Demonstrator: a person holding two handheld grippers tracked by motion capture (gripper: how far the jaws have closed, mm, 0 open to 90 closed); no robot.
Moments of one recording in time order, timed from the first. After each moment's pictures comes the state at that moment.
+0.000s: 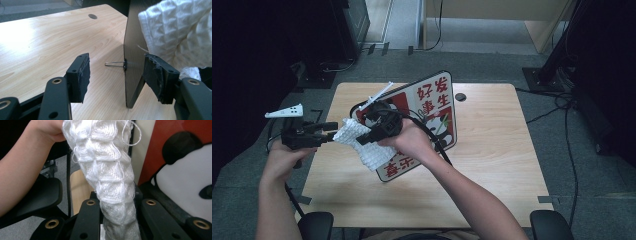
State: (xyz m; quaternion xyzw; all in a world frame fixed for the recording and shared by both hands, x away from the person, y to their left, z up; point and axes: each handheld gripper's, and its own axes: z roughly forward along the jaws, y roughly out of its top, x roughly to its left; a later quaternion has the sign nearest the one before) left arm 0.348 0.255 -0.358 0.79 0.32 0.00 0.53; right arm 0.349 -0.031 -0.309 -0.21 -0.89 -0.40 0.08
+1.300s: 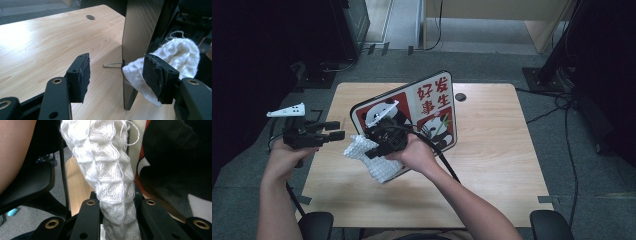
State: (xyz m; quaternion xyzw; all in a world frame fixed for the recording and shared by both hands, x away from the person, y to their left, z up) left arm 0.347 0.246 -0.353 0.79 0.31 0.00 0.53; right arm 0.338 -0.040 -0.359 -0.23 -0.89 -0.38 0.10
